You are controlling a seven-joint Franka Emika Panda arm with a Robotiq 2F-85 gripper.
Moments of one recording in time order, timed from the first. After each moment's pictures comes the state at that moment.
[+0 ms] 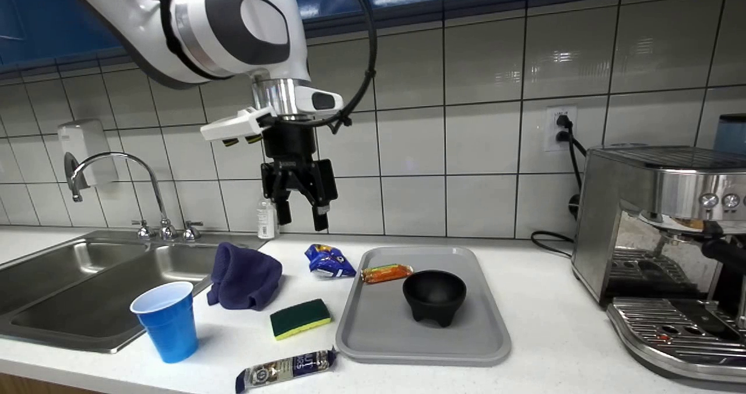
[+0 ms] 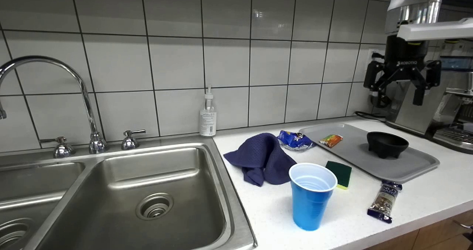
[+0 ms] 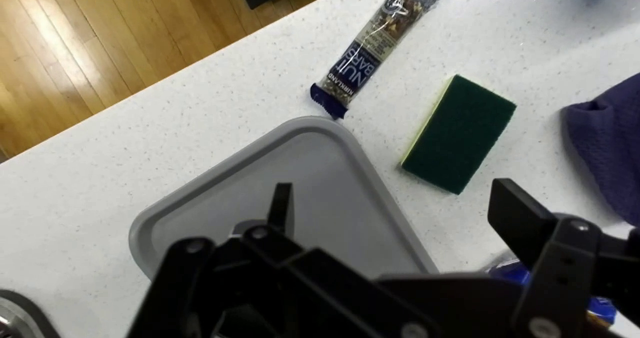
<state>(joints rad) -0.16 -0.22 -0.09 -2.52 -0.12 2.24 0.21</state>
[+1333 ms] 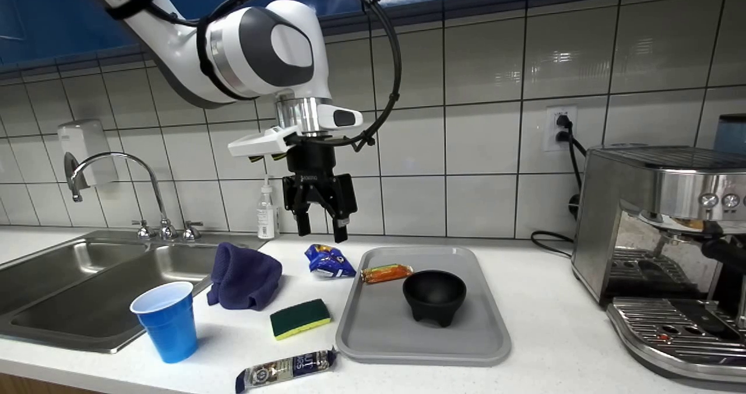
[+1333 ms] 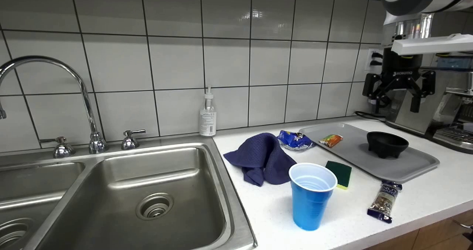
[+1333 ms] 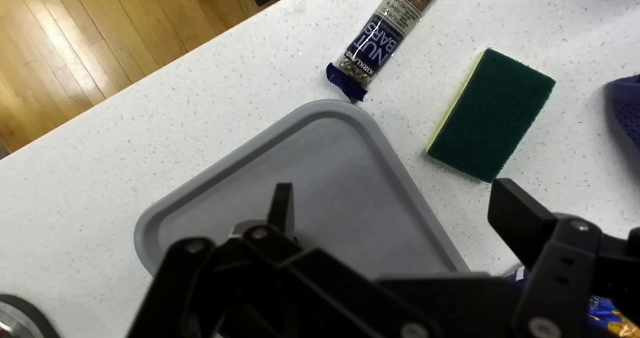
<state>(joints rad) -0.17 -0.11 -0.12 -2.47 -0.13 2.29 0.22</state>
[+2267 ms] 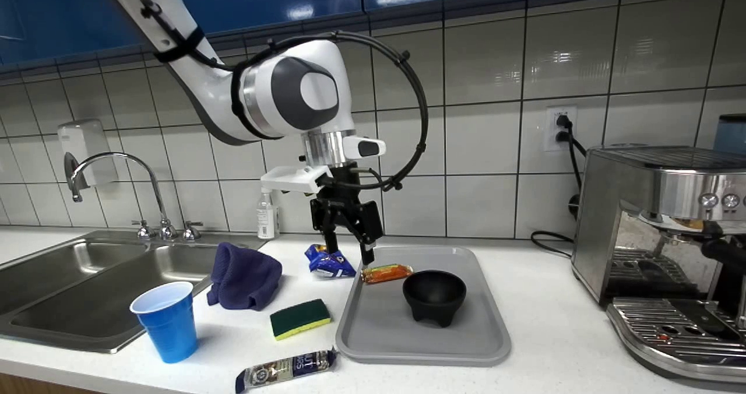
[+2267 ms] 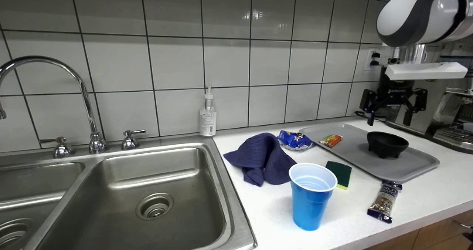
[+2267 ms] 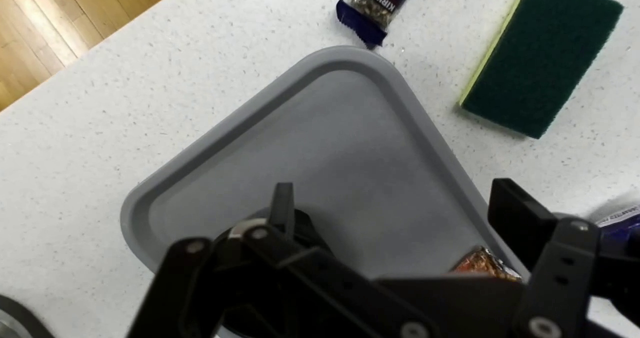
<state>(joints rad) -0.17 0.05 -0.17 -2.44 -0.13 2.50 0.22</state>
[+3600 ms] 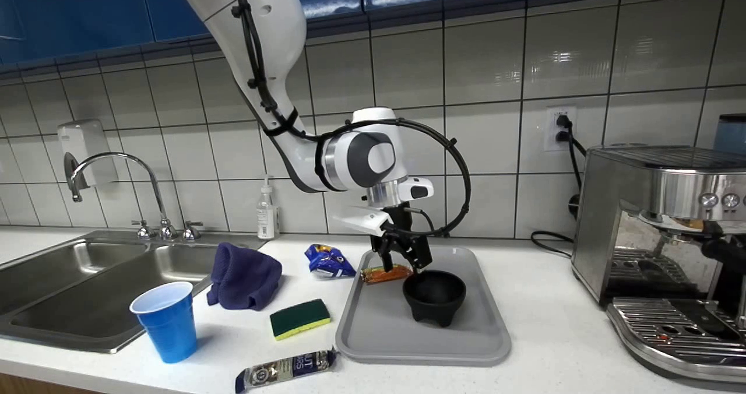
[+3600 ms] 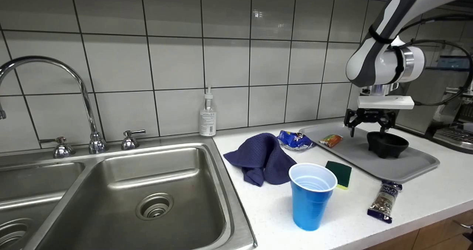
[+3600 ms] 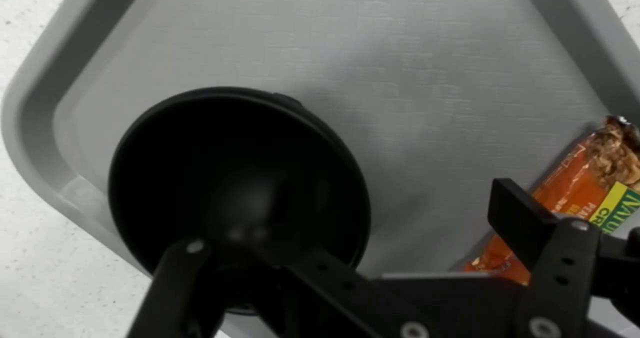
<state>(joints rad) -0.18 0.54 -0.22 -2.03 0.00 2.63 0.21</state>
